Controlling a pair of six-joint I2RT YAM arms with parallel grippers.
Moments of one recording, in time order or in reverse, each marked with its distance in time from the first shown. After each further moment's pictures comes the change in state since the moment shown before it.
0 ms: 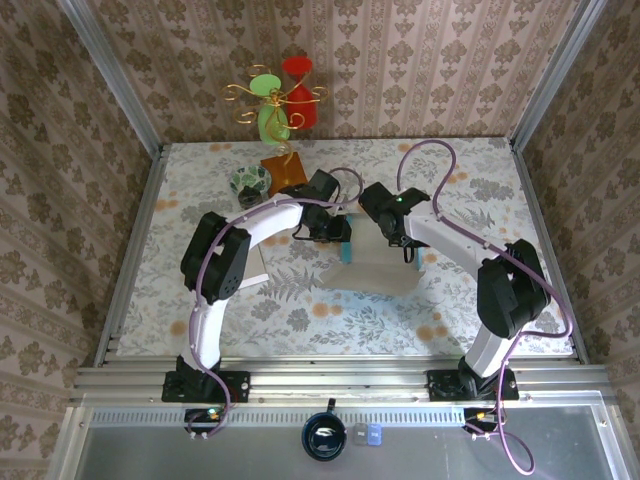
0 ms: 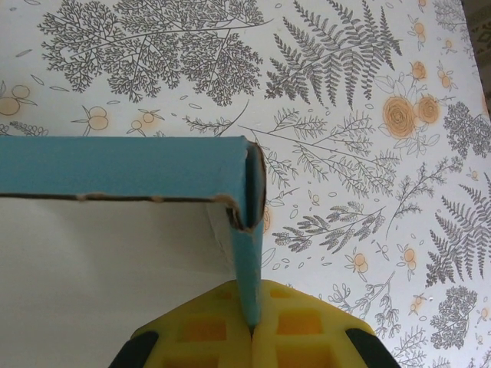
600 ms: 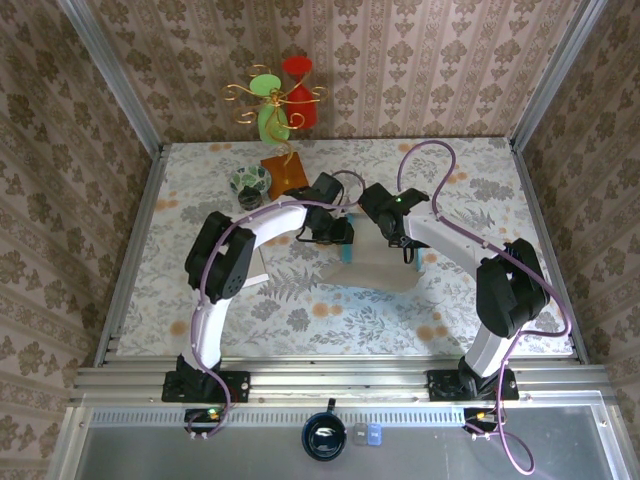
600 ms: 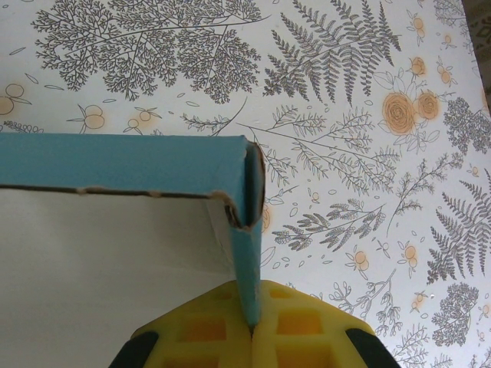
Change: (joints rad) left arm -0.019 0.031 0.012 0.010 -0.023 -0.014; right arm 0.002 0.002 -0.003 -0.001 0.002 0.010
